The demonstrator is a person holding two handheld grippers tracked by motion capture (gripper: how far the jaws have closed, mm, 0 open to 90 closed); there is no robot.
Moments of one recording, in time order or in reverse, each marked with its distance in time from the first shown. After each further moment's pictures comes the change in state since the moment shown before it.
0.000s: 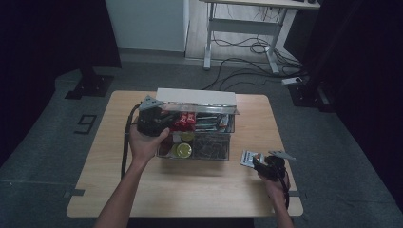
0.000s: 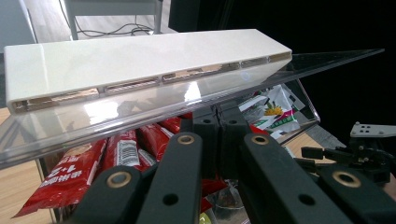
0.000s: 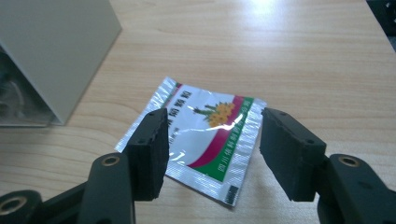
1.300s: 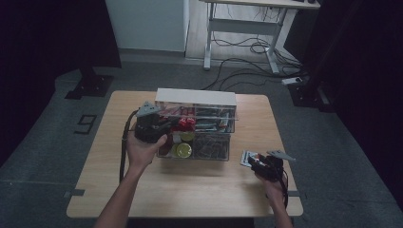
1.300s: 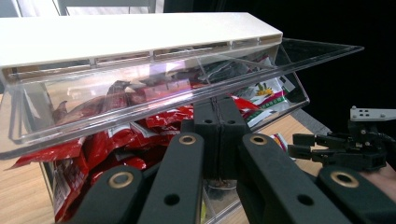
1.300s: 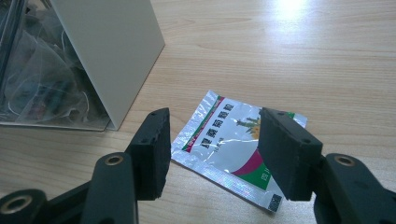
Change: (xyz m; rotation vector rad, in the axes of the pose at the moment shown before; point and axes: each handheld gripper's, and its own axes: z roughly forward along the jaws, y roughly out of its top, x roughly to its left) left arm -0.004 -0.013 -0.011 0.028 -0.024 -0.001; right arm 0.012 0.004 -0.010 -0.041 0.108 -0.001
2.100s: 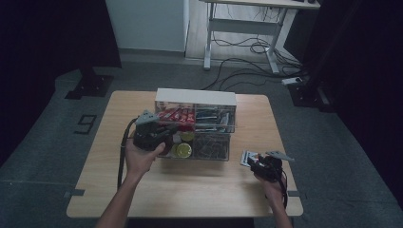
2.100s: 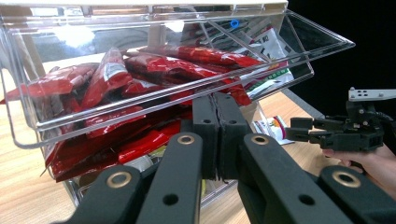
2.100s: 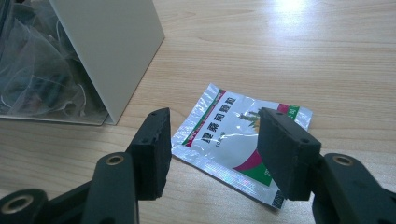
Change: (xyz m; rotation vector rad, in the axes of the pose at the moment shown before) left arm 0.005 -0.023 0.001 0.040 -0.012 -0.019; right arm 0.000 -0.003 0.004 0.020 0.001 0.000
